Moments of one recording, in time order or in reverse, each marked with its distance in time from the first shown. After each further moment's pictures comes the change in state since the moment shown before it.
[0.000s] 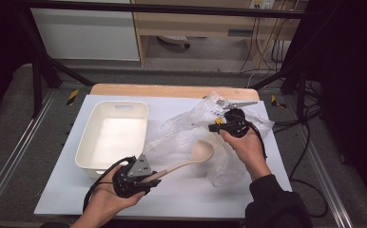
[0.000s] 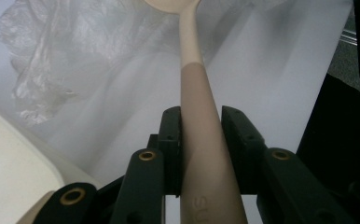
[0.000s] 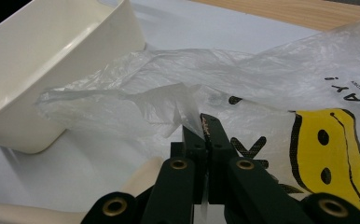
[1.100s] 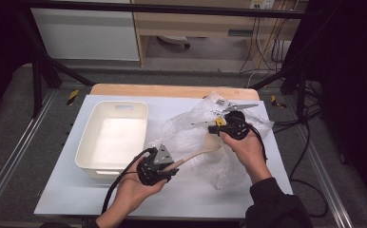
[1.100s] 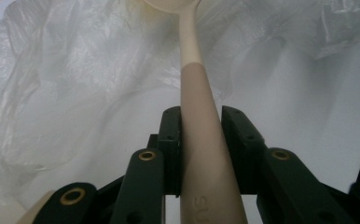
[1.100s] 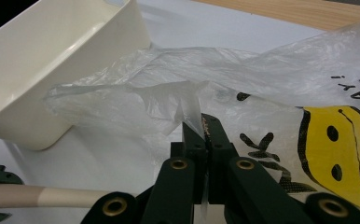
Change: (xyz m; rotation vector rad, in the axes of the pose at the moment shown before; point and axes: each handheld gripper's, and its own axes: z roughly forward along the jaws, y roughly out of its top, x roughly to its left) left arm 0.005 0.032 0.055 -0.028 0.035 -0.061; right arm 0.004 -0.005 -0.002 -0.013 0.012 -0.007
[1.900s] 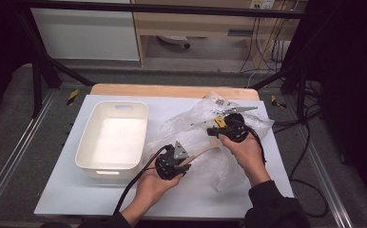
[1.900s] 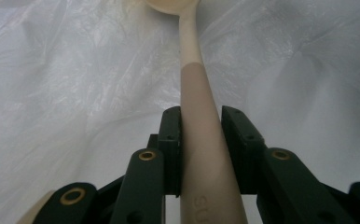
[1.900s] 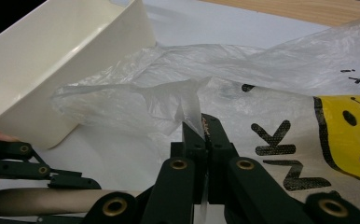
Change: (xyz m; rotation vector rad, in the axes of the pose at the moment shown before) left arm -0.001 0.016 0.055 0.008 0.033 -0.048; right arm 0.003 -0.006 0.002 -0.011 0.017 0.008
